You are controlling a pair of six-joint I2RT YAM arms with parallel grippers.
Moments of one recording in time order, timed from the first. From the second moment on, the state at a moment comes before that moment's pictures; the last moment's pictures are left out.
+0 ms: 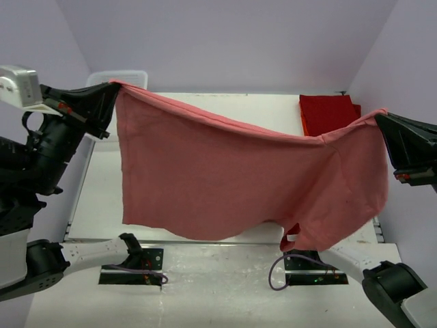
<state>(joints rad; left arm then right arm) -0.93 1.00 2.00 -0.63 -0.47 -0.05 0.37 1.02 2.40 -0.95 -0.22 0.13</state>
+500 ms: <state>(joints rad) -0.93 1.10 1.98 -0.67 -0.60 -0.04 0.37 1.23 2.41 -0.95 -0.12 0.09</state>
